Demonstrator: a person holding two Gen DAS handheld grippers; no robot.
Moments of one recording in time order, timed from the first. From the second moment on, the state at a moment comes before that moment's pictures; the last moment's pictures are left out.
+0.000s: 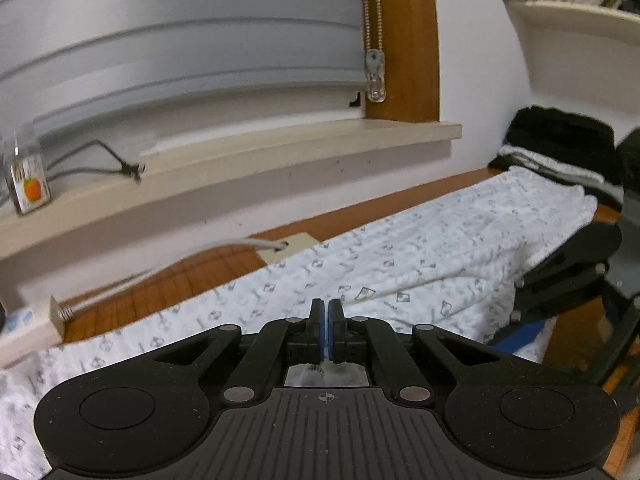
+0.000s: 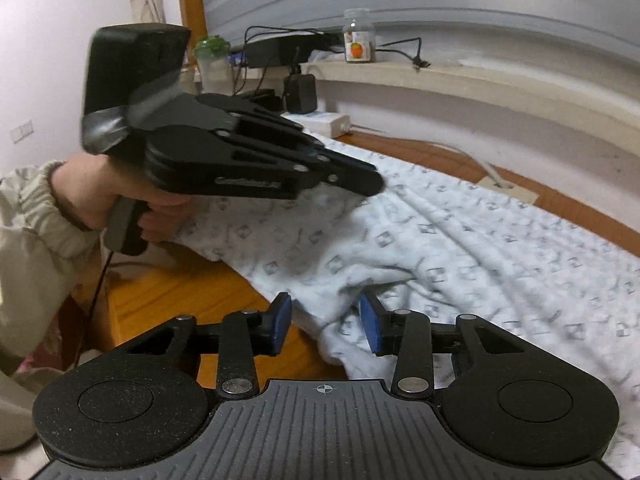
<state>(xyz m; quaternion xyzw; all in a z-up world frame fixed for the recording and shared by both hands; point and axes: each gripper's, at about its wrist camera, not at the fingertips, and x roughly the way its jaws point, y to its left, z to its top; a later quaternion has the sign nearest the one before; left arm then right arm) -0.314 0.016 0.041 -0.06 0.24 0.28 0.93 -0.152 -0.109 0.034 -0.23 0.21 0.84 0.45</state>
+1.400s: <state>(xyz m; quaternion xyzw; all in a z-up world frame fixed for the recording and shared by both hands) -0.424 0.103 0.023 -0.15 0.28 0.38 0.87 -0.142 -0.172 0.025 -0.17 0.26 0.85 0.42</state>
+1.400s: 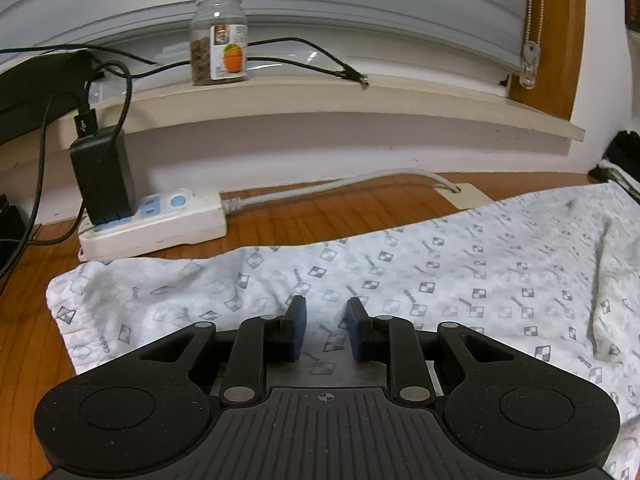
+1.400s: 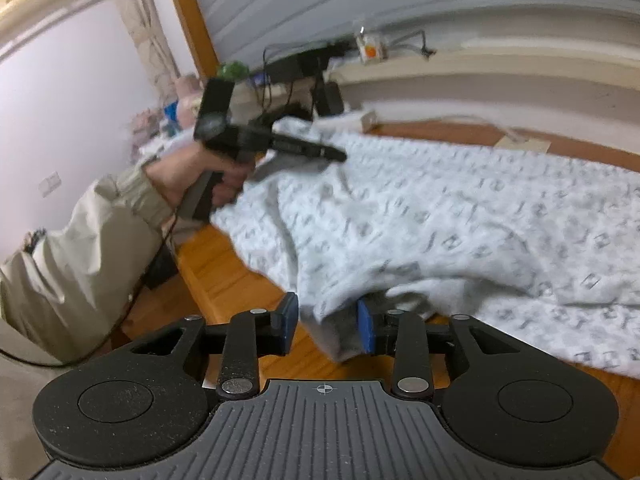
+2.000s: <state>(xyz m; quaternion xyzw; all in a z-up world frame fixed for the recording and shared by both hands) -0.505 0.048 0.045 -0.13 0.23 0.44 0.86 -0.141 -0.197 0.024 -0.19 0.24 0.84 0.44</state>
